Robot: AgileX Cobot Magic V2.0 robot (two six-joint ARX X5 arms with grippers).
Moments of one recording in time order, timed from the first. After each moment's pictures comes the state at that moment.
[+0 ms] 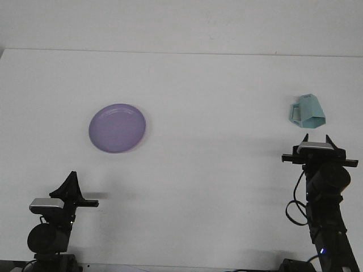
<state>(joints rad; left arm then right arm) 0.03 0.00 0.03 0.14 0.02 -0.03 -0.15 0.93 0.55 0.25 0.13 -0.24</state>
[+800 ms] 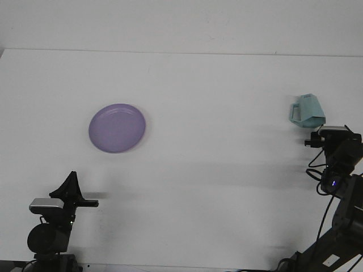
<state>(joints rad) 0.03 0.00 0.03 0.14 0.02 -0.04 -0.49 1.83 0.79 0.85 -0.17 -0.34</state>
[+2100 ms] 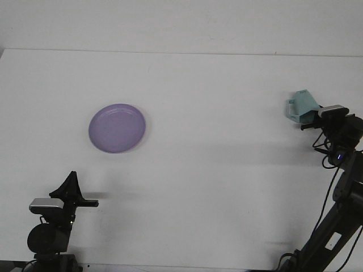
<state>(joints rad) 0.03 0.00 0.03 0.15 0.02 -0.04 -0.50 2.11 1.23 0.61 -0.60 -0.26</state>
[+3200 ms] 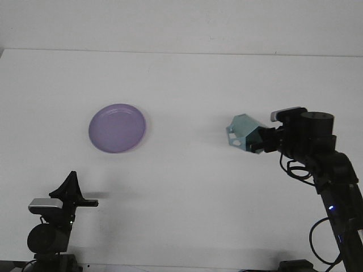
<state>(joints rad) 0.03 0.00 0.03 0.15 0.02 -0.07 0.11 1.22 1.24 -0.77 -0.32 0.01</state>
